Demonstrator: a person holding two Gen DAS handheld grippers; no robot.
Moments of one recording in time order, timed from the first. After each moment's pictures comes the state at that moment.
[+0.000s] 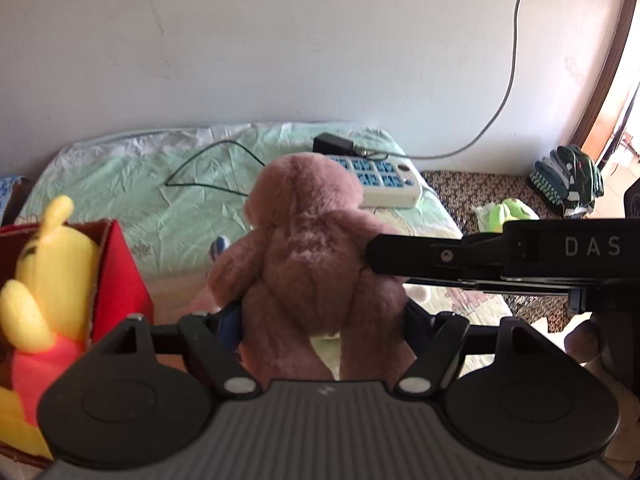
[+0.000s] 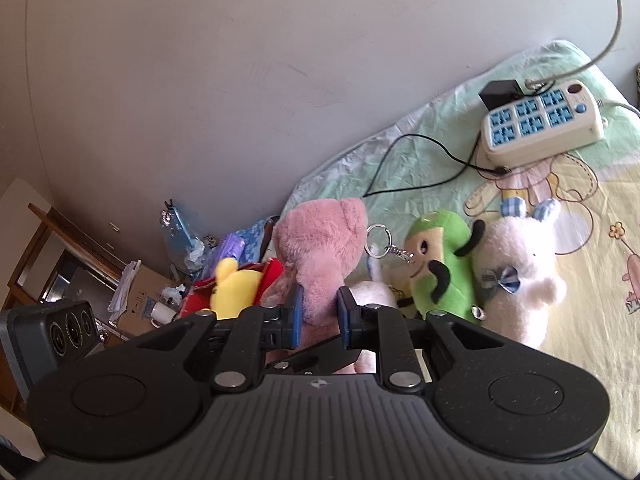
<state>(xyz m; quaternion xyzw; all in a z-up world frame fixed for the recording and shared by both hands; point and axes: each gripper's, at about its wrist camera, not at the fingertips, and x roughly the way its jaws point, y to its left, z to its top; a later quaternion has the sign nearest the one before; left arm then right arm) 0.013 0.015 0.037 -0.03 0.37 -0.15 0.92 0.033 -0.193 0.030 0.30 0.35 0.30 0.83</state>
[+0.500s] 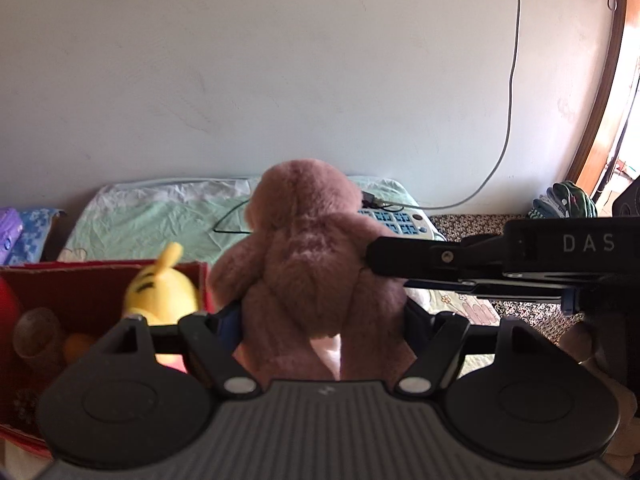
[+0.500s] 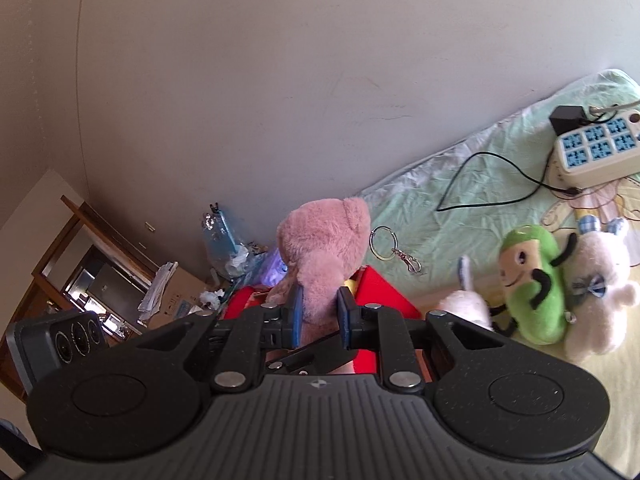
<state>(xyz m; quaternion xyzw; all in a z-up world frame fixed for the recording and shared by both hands) -0.032 0.090 0.088 -0.03 0.31 -0.14 0.94 0.007 -0.123 0.075 0.30 0.31 0.34 0.84</state>
